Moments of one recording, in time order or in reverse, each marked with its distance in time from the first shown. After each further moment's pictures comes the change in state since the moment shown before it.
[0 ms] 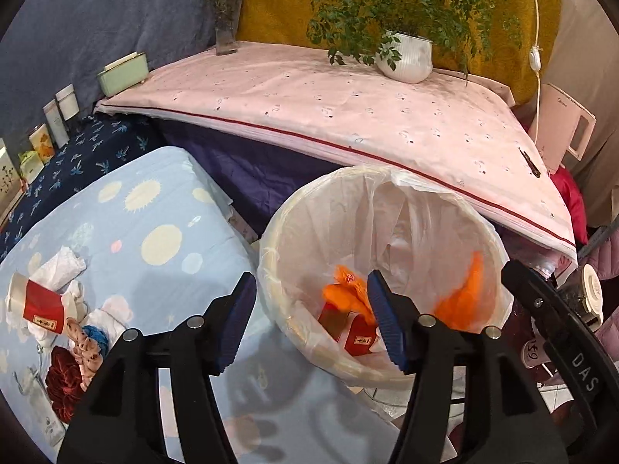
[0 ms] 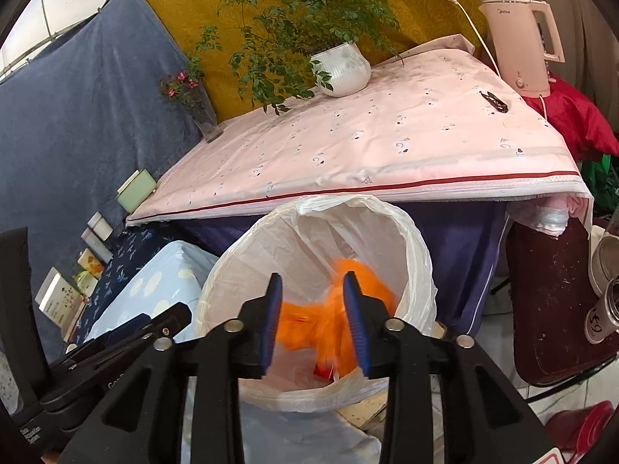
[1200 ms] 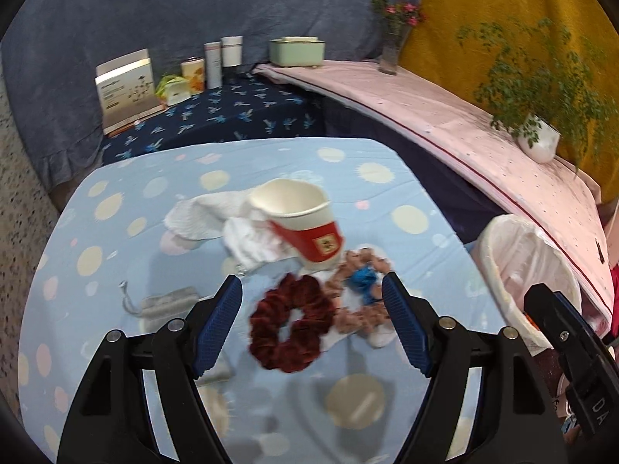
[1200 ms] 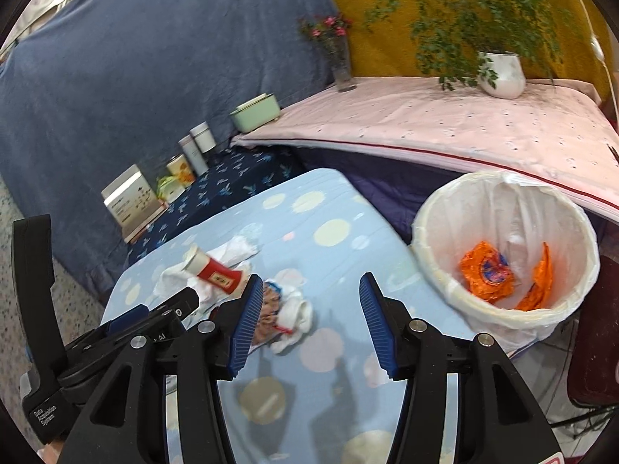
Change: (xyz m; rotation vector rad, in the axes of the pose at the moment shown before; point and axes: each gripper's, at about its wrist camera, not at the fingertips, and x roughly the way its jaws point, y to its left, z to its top) left arm -0.116 0.205 -0.082 -0.367 -0.072 0.280; right arm -0.030 0.197 -0.085 -0.321 0.133 0.256
